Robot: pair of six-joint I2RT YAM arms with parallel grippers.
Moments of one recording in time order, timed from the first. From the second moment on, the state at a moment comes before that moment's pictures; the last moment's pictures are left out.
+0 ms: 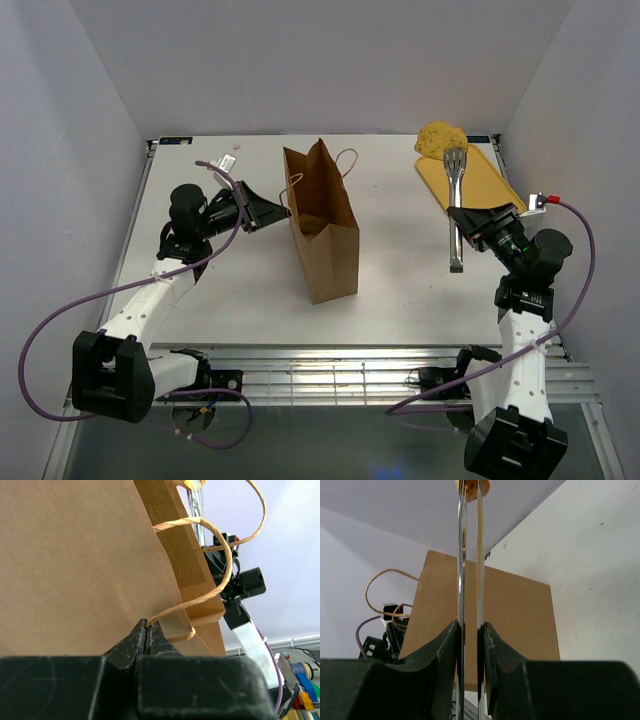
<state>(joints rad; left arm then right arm) -0.21 1.18 0.79 0.34 0.86 -0.99 -0.33 0.77 0.54 0.24 -0.79 1.14</state>
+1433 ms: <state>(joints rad) -0.21 1.17 0.76 0.34 0.83 -1.01 -0.07 0.73 1.05 -0.30 -1.05 0.72</state>
